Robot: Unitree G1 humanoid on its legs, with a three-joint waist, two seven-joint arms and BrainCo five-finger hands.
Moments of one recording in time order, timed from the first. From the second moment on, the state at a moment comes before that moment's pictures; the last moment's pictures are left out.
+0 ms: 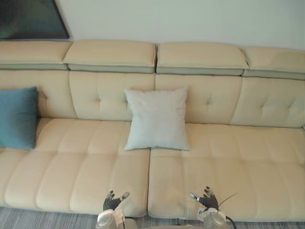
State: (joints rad) left arm 0.04 -0.01 0.15 0.87 -0.09 -0.10 0.10; right arm 0.06 0.03 -0.18 0.81 0.09 -0.09 -0.14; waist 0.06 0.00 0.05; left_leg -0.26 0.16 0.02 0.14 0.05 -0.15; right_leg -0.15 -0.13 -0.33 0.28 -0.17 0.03
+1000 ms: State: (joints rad) left arm 0.03 0.01 0.23 1.00 0.00 -0.06 0.13; right arm 0.04 0.00 -0.31 1.01 0.00 -0.03 -0.14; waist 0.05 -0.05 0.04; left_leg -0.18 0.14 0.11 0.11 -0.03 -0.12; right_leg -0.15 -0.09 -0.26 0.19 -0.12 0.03
